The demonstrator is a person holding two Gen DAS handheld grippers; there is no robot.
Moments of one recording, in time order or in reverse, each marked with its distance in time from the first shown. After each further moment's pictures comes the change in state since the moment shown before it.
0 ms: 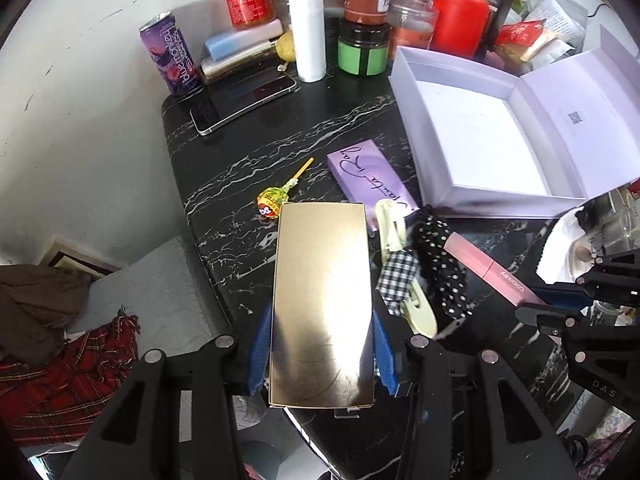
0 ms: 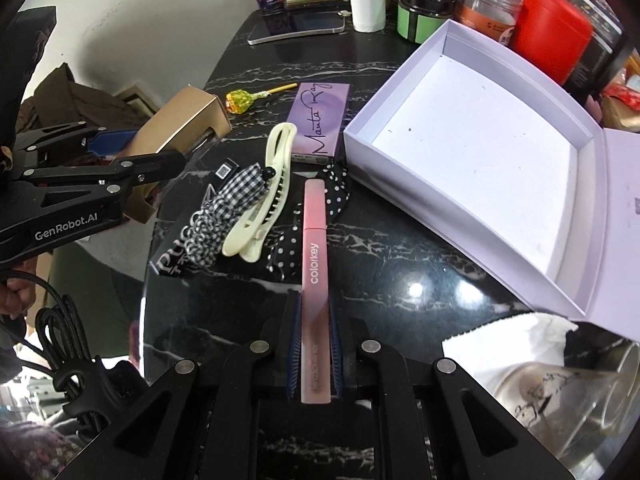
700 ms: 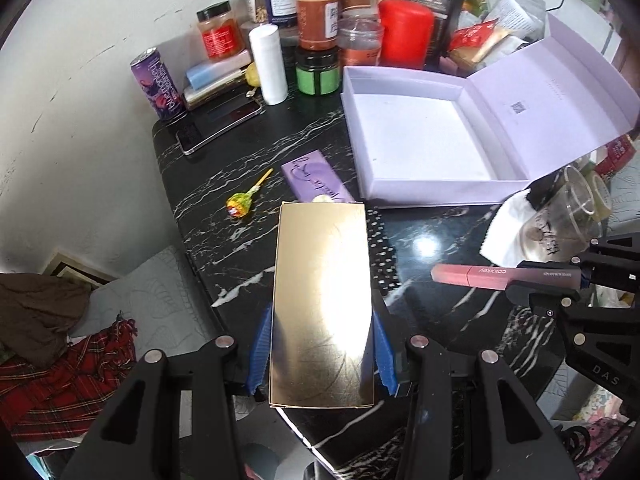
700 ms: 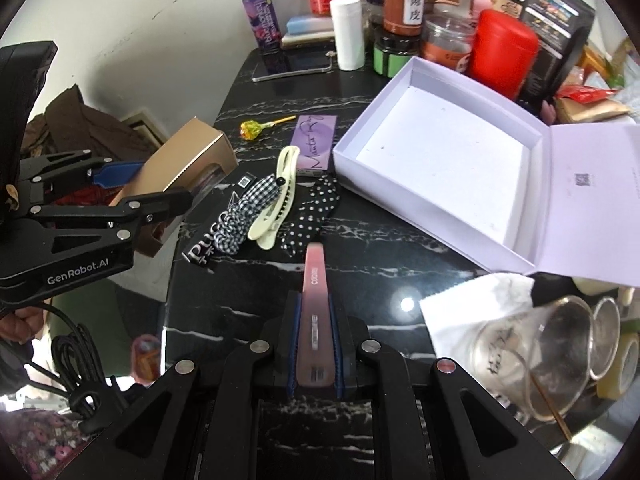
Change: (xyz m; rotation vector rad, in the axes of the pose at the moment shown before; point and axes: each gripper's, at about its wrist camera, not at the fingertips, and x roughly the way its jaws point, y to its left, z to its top) left arm -0.054 -0.043 -0.023 0.051 -0.053 -0.031; right arm -0.070 0.006 -0.037 0.047 -0.106 -0.026
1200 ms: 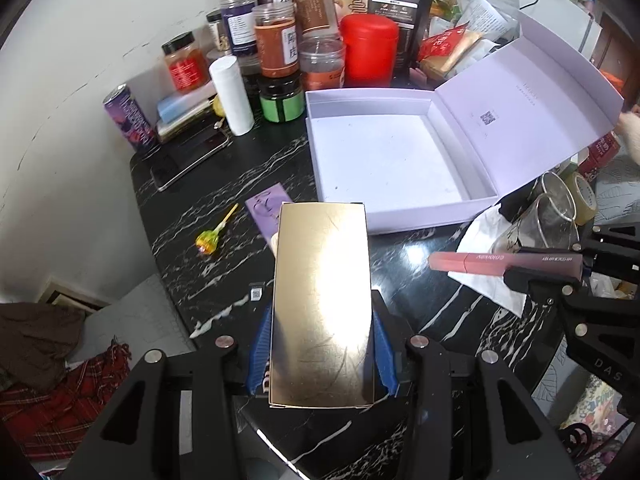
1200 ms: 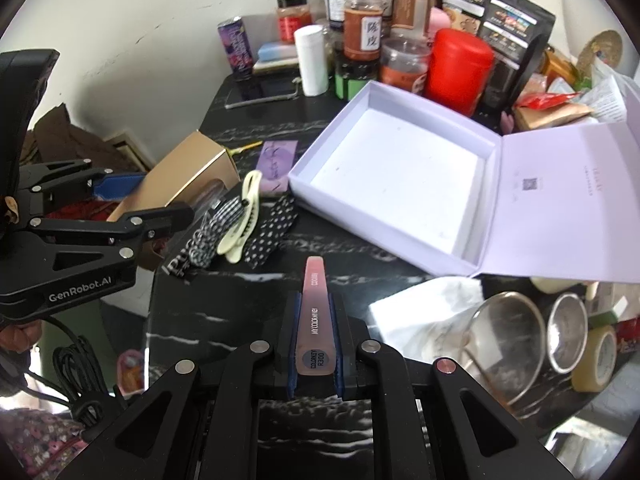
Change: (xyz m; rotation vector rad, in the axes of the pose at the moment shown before) left arm -0.007 -0.034 0.027 0.061 -0.036 -0.030; right arm -0.030 -0.024 -0.002 0.027 -0.073 -0.083
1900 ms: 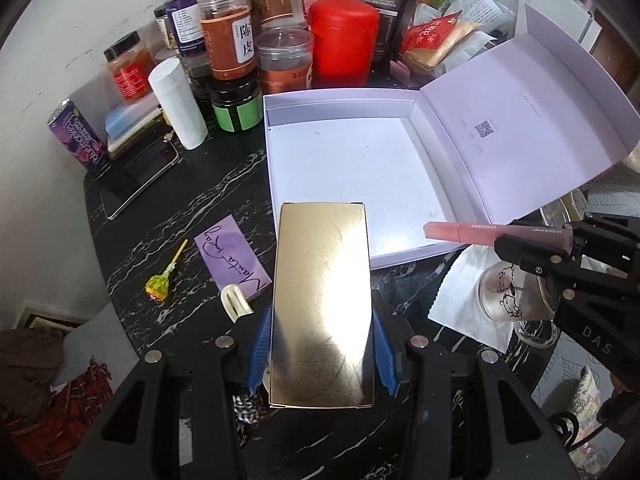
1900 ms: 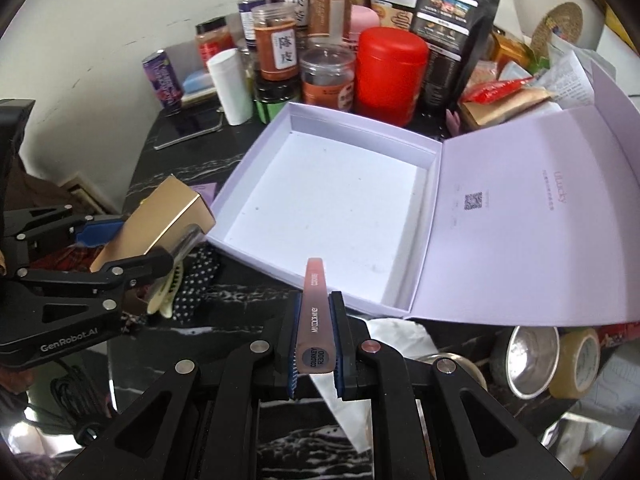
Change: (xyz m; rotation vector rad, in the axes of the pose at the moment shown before) left arm 0.048 -0.021 0.055 0.023 0.064 -0.084; right arm 0.019 -0.063 0.035 0.135 -0.018 -0.106
